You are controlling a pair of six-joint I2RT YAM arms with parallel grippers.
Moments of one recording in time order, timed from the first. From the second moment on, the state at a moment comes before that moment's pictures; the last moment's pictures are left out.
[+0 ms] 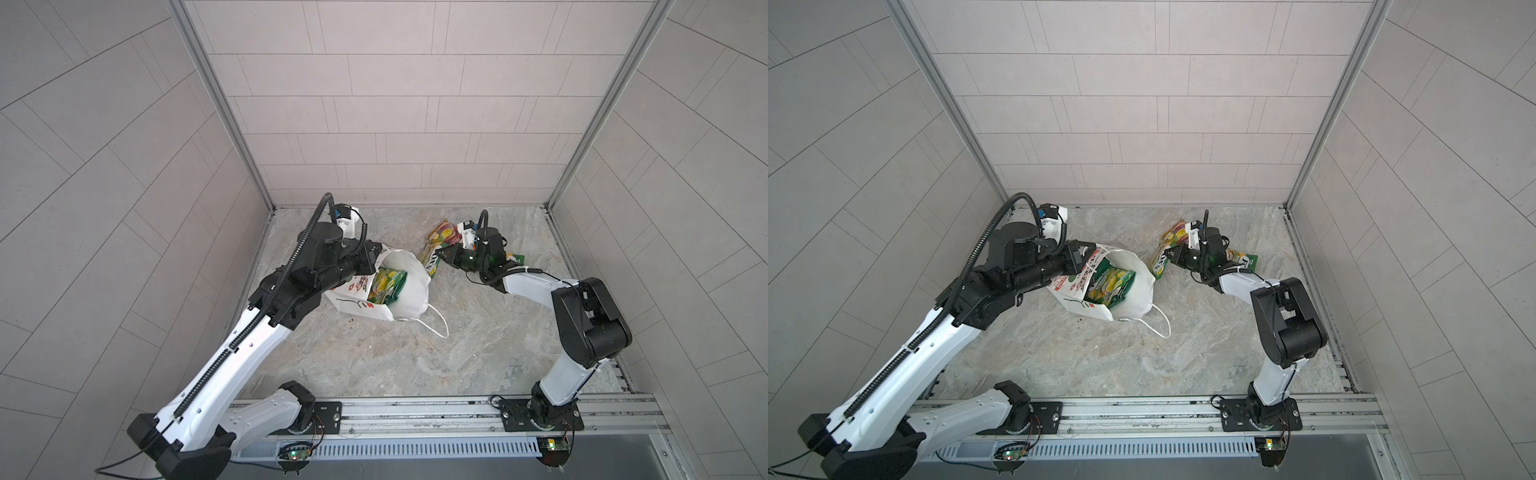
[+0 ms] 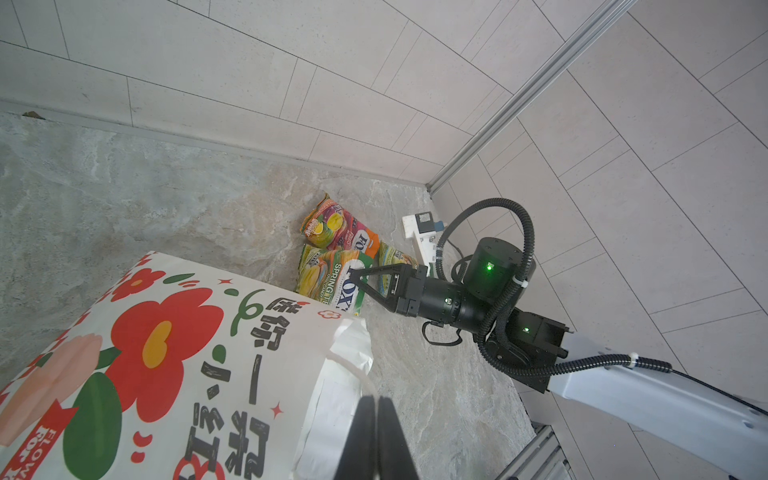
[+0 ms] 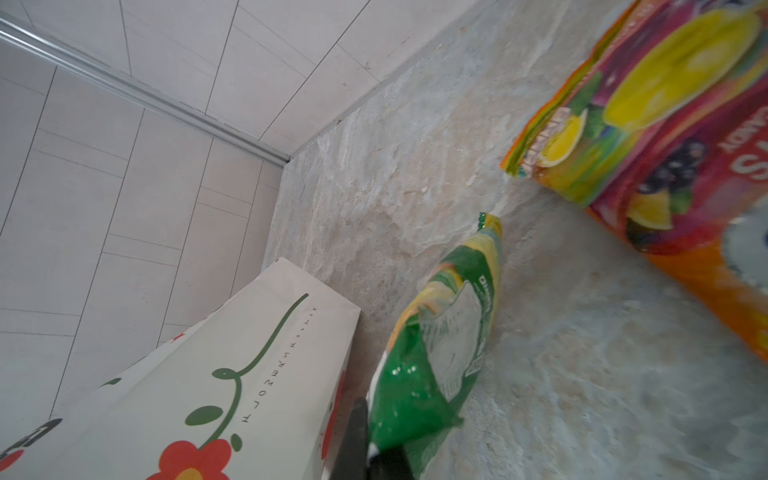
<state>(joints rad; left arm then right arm) -0.57 1.06 1.28 -0.63 0.10 -0.59 0.25 1.72 0.94 0.29 -0.51 0.75</state>
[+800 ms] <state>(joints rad) -0.57 1.06 1.28 -0.63 0.11 -0.59 0.19 1.72 0.69 0.37 -0.43 0.73</state>
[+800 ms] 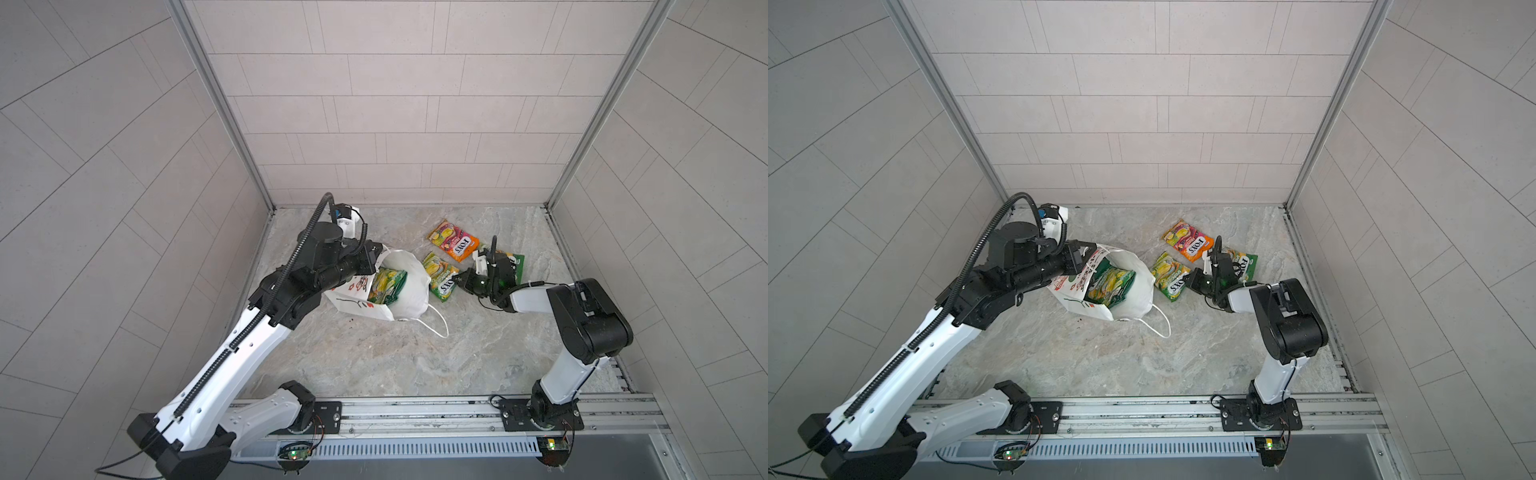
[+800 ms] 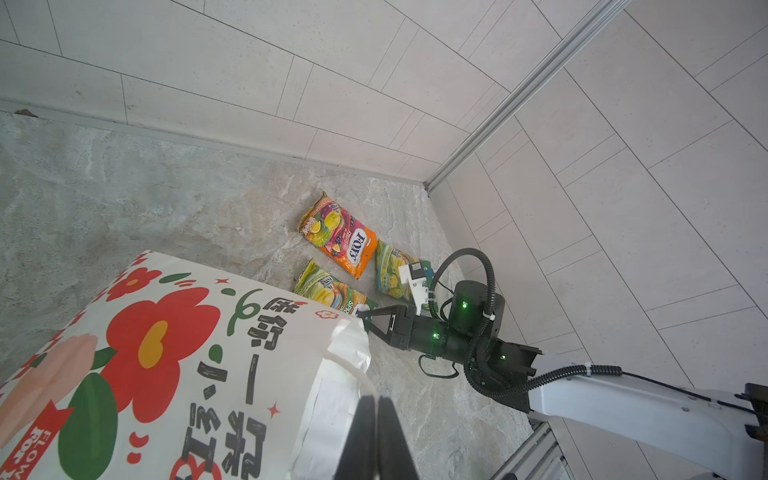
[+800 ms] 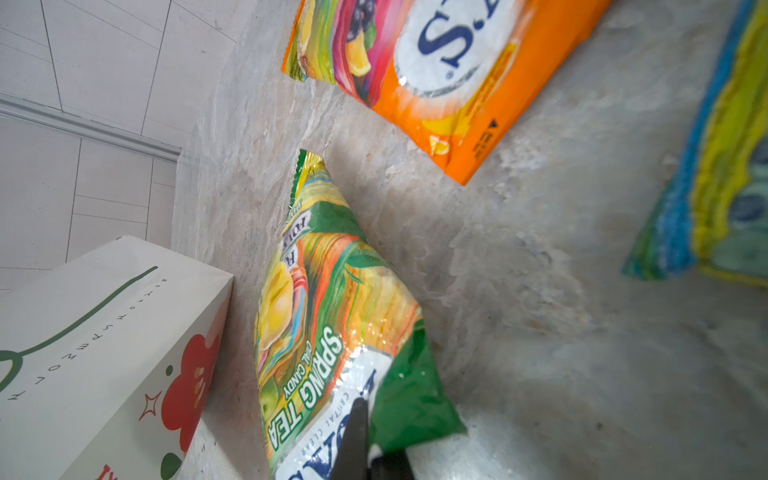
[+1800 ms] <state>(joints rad) -0.57 1.06 1.27 -0.62 0.14 -0.57 0.34 0.96 0.68 -0.17 -0.35 0.44</state>
